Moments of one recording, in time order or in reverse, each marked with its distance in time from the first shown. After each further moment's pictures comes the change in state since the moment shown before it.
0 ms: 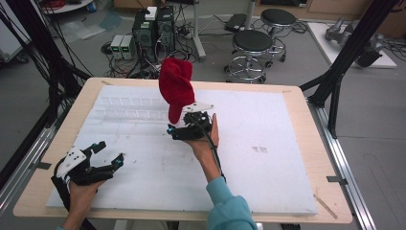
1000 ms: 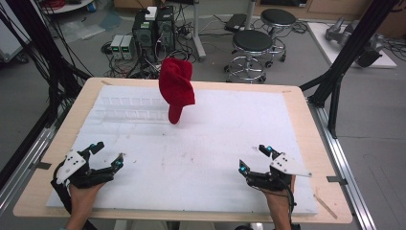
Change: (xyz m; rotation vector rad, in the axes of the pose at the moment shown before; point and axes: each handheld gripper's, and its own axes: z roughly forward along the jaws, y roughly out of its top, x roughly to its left) left arm -0.007 -0.003 -0.005 -0.065 0.031 0.057; right arm -0.064 -0.158 -0.181 -0.320 -0.134 0.010
